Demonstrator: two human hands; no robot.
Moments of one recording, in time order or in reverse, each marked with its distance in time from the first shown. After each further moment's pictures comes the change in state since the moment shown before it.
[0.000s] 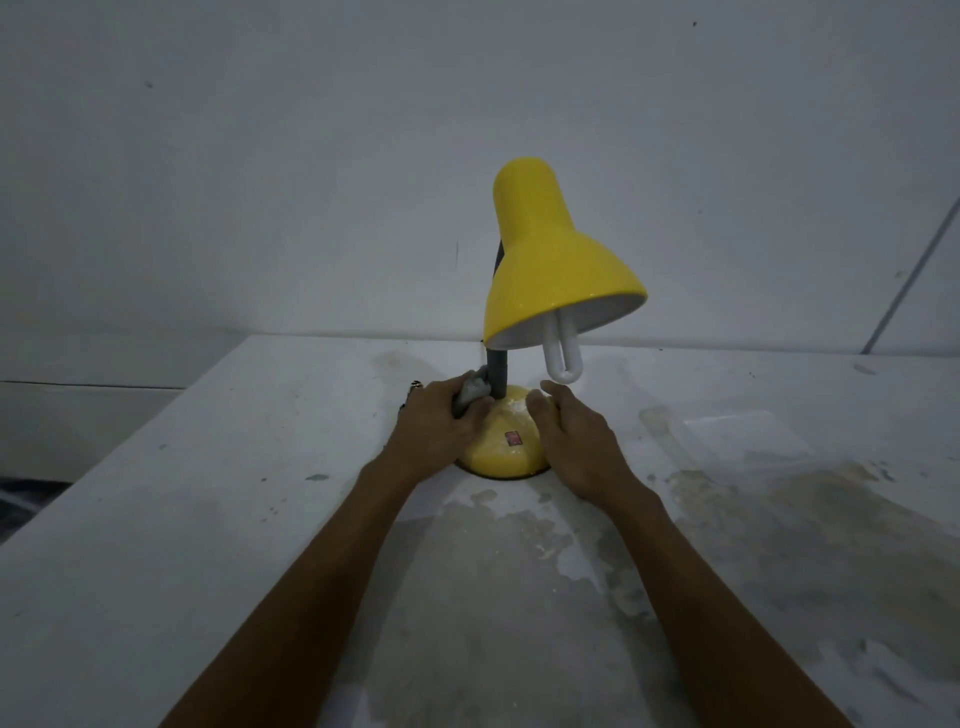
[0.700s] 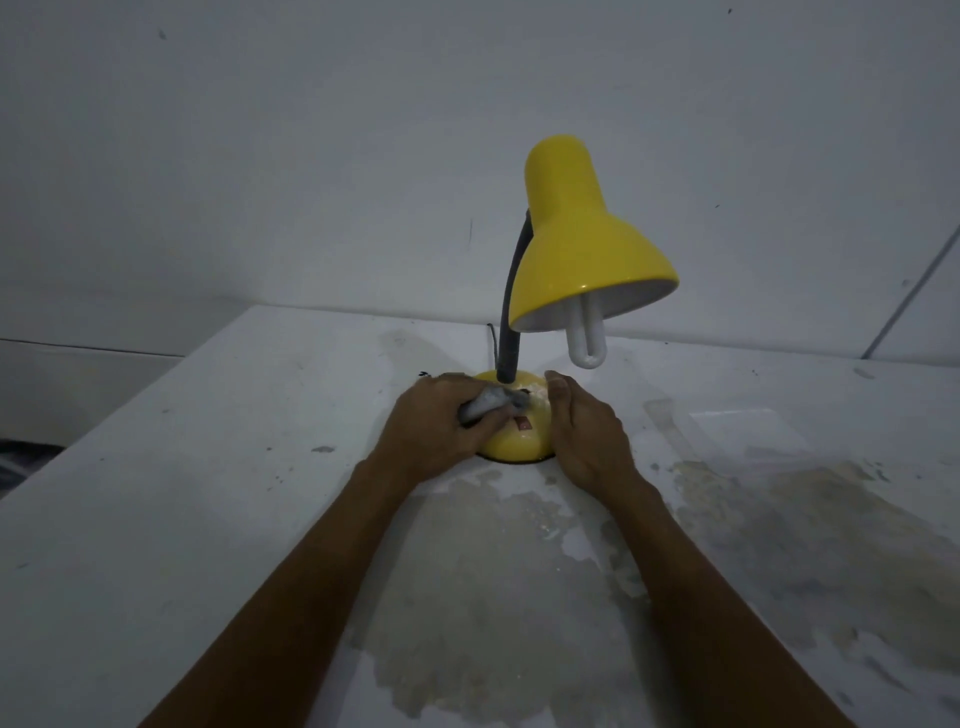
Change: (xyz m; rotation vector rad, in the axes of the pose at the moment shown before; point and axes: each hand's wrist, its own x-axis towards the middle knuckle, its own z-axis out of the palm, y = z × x) left_hand -0.021 -0.014 -0.003 0.094 0.122 0.409; right_hand -0.005 0.004 0.005 -0.102 0.102 -0.031
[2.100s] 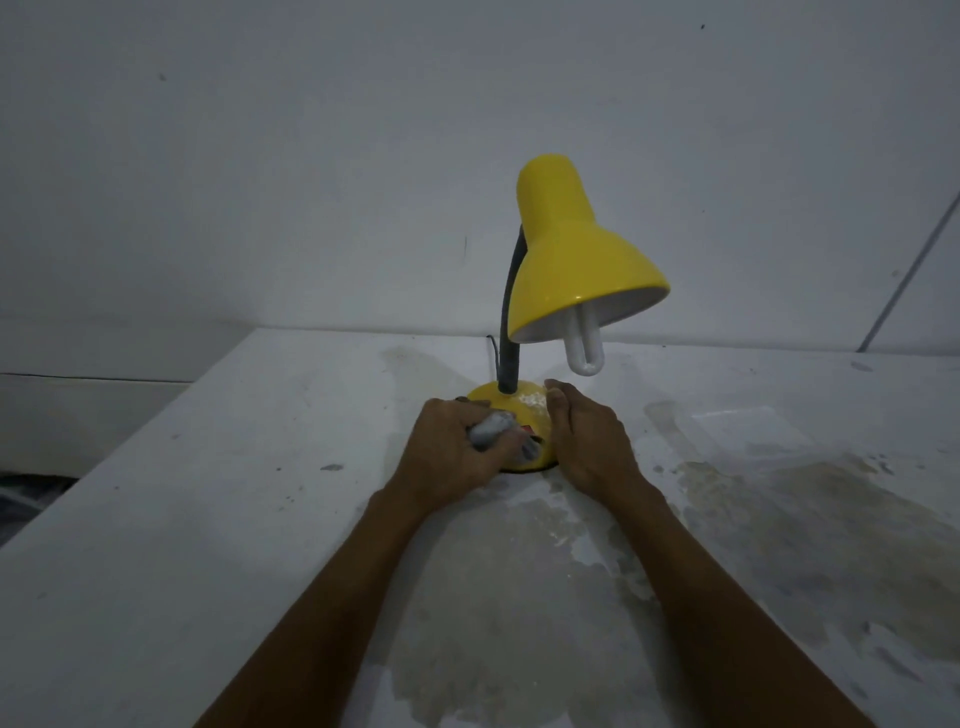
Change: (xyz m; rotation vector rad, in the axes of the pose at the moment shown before) left_hand -0.007 0.026 0.000 -0.287 0.021 -0.014; right_hand 0.003 0.004 0.003 -0.057 0.044 -0.050
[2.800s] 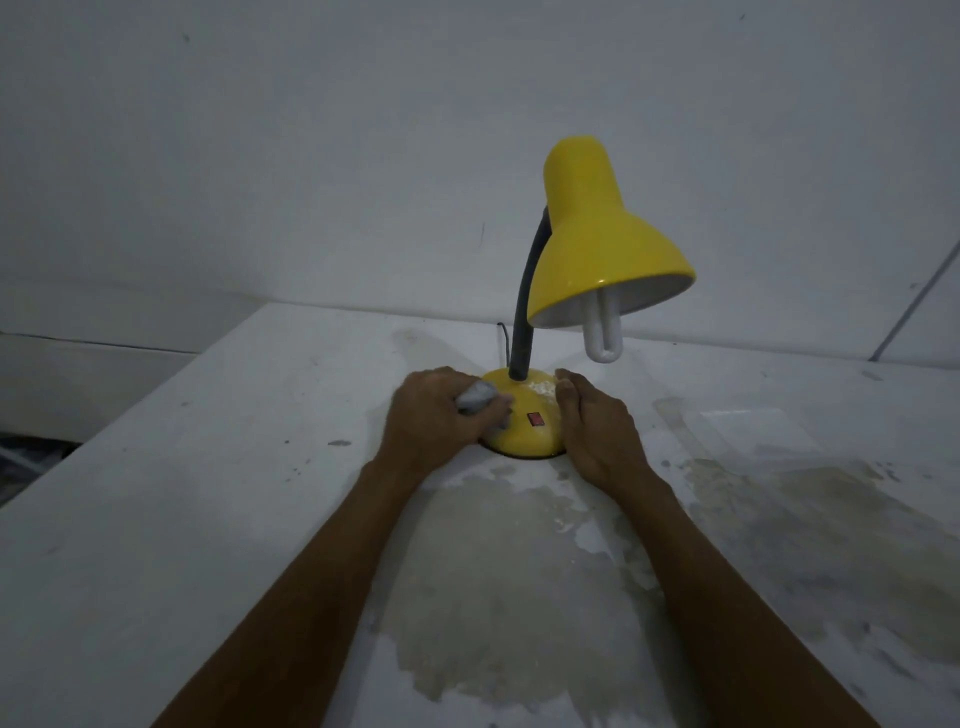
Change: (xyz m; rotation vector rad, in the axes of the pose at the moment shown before) left_hand 0.001 -0.016 -0.019 0.187 0.132 -0.012; right_hand 0.000 0.001 0.000 -0.011 -0.018 -0.007
